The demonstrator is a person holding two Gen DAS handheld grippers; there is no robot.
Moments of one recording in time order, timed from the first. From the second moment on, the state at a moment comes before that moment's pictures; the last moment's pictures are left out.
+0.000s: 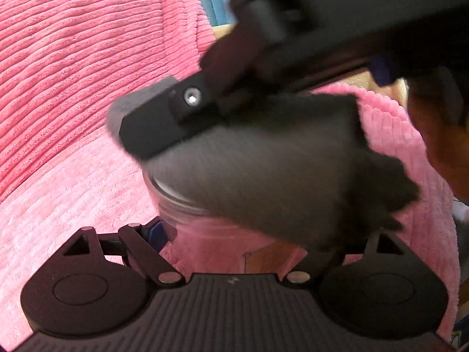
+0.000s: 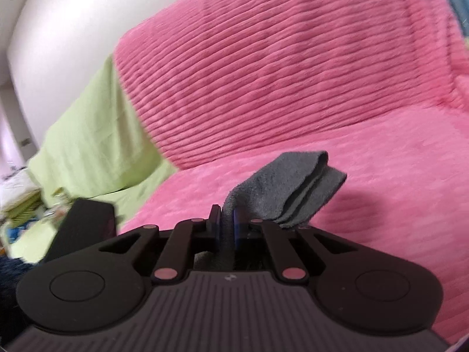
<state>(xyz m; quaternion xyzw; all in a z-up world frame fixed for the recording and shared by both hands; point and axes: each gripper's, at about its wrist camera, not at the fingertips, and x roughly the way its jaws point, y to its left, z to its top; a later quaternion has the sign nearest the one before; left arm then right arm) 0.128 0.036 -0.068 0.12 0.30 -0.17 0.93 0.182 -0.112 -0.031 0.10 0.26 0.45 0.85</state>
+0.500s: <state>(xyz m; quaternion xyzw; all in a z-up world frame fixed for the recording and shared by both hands) 0.125 0.031 -0.062 0.15 0.29 -0.17 0.93 0.176 -0.137 -0.024 -0.02 0.27 0.25 0.93</state>
